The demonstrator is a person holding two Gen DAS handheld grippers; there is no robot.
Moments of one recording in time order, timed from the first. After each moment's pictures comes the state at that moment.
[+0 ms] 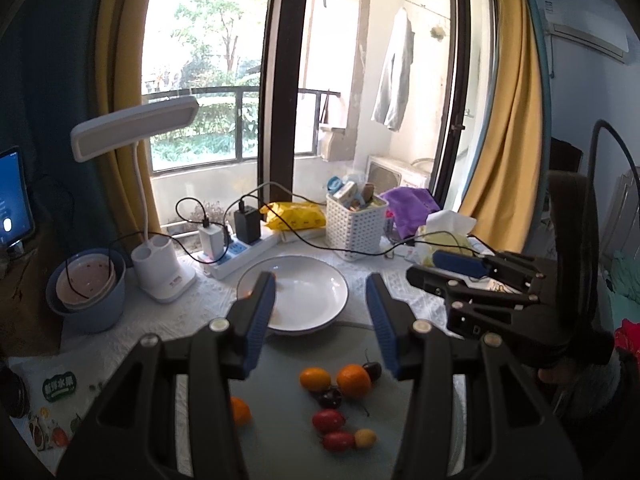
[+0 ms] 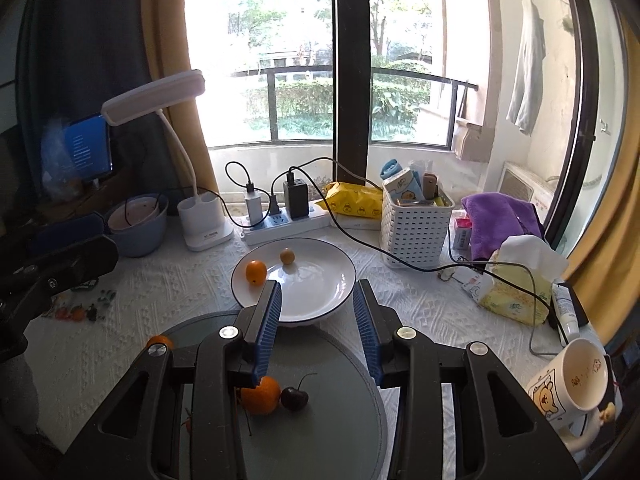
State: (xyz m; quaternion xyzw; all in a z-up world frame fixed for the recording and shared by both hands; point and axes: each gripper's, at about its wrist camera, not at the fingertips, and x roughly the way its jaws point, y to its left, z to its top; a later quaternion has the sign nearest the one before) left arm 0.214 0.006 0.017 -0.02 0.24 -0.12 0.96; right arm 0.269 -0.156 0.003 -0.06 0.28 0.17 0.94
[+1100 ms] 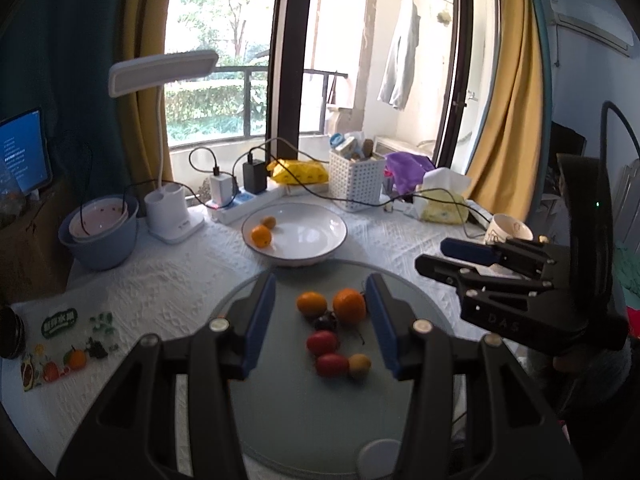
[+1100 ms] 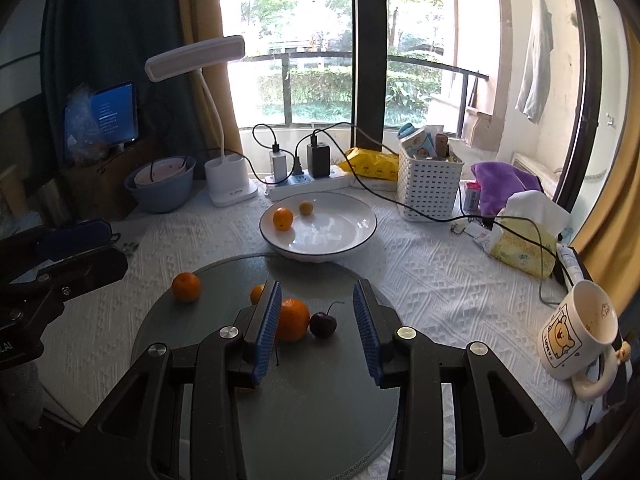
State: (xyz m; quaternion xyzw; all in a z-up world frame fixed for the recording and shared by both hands) left arm 0.153 0.007 -0.032 -0.02 0.27 -0.11 0.96; right arm 0.208 -0.156 -0.033 -0.07 0.30 0.19 0.93
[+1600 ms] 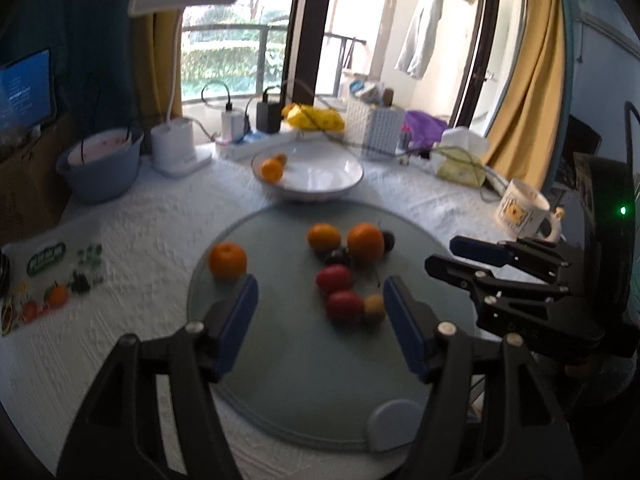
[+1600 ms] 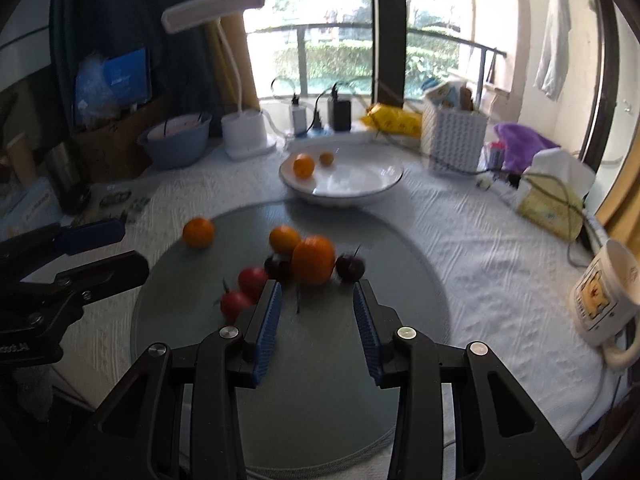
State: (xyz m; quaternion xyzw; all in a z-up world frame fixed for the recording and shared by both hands) left arm 0.147 0.013 -0.086 -0.05 0.34 -0.09 0.94; right arm 0.196 -0.146 -0.080 -0.08 0.35 0.22 0.91
